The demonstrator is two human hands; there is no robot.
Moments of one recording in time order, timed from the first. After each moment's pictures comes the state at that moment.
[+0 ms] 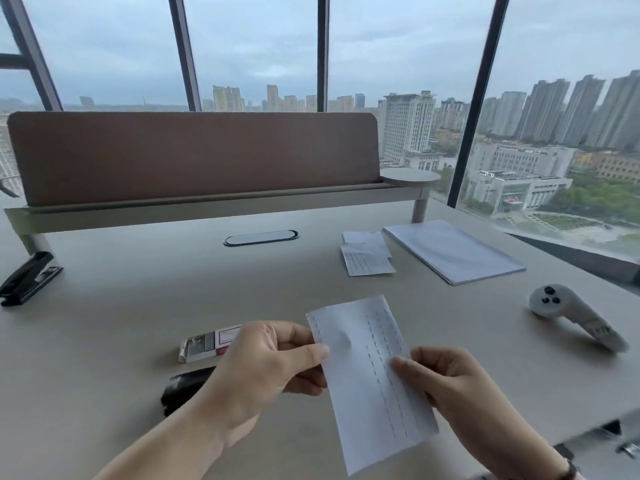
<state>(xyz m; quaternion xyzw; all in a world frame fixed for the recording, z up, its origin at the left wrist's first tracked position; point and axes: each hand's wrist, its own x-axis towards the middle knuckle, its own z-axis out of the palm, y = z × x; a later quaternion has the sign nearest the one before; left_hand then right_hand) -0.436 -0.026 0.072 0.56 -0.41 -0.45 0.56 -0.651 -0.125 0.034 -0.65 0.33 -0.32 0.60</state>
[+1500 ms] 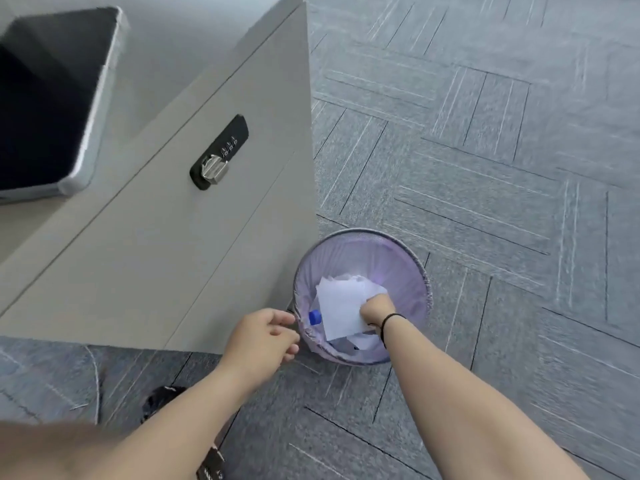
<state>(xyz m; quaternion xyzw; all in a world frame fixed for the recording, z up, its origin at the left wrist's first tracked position) -0.845 -0.202 -0.340 0.64 -0.51 -0.57 0.08 -1.071 -0.195 -0.485 -0.20 0.84 -0.11 0.49</state>
